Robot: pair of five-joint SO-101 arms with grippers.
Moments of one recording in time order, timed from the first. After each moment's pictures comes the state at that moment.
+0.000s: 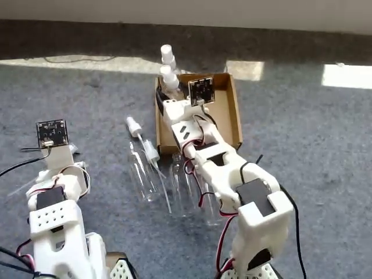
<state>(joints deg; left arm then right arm) -27.9 -53.8 76.1 40.3 -3.5 -28.6 15.5 35.6 -35.5 -7.6</state>
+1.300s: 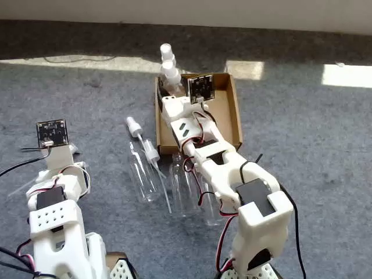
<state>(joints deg) -27.9 -53.8 76.1 40.3 -3.5 -28.6 15.5 34.3 -35.5 -7.3</state>
